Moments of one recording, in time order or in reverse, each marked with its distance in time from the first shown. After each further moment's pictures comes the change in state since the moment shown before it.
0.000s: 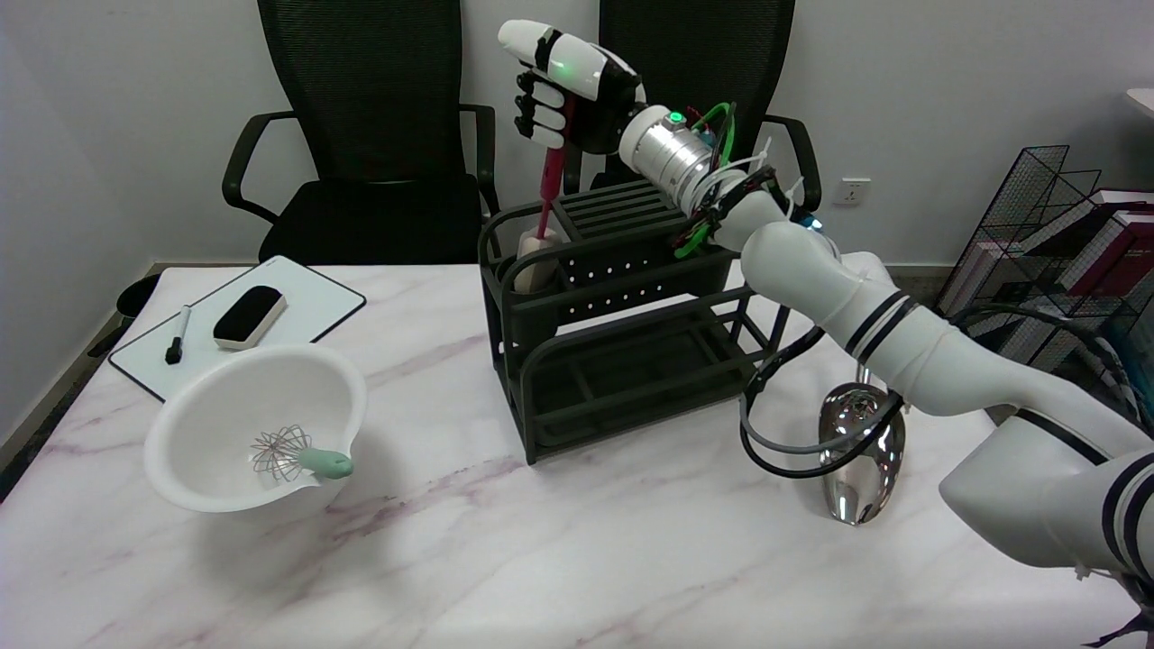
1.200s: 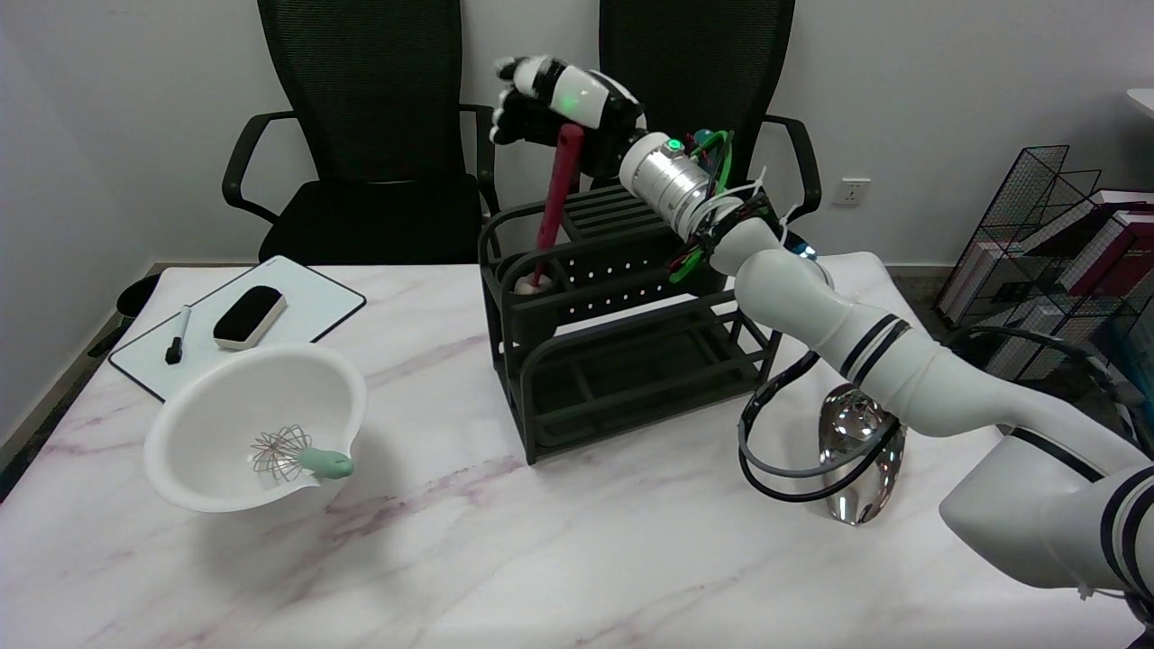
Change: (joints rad) arm -0.049 -0.016 -0.006 -0.016 -0.008 0.051 -0.001
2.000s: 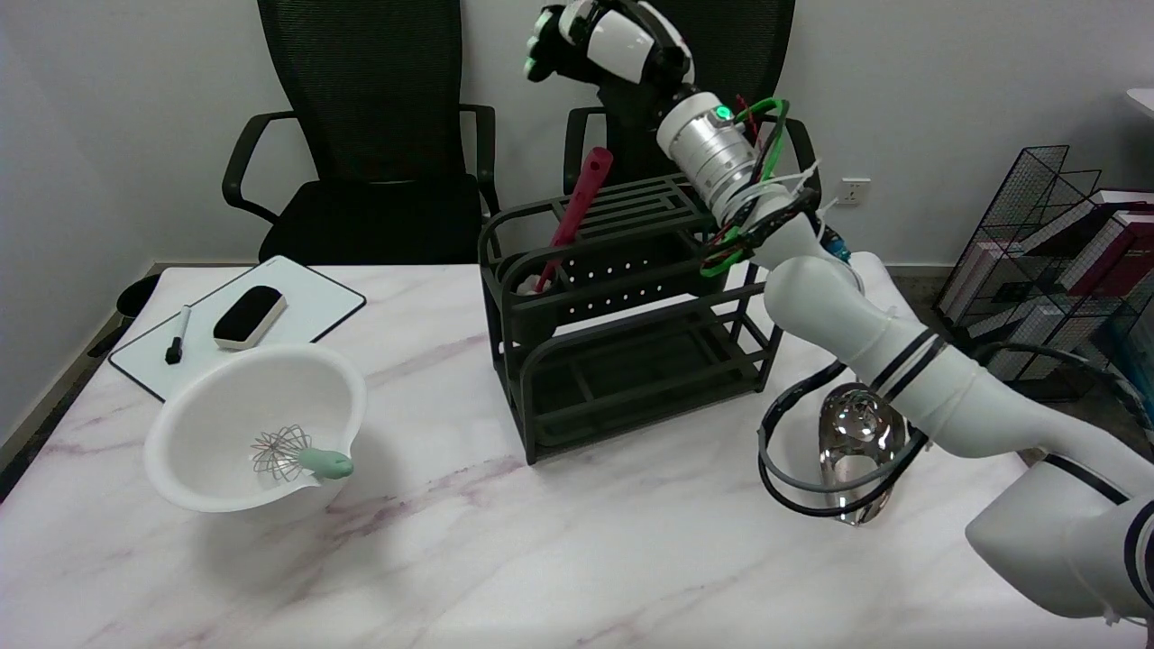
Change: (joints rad) arm -0.089 0.046 0.092 0.176 -0.054 0.137 -0.024
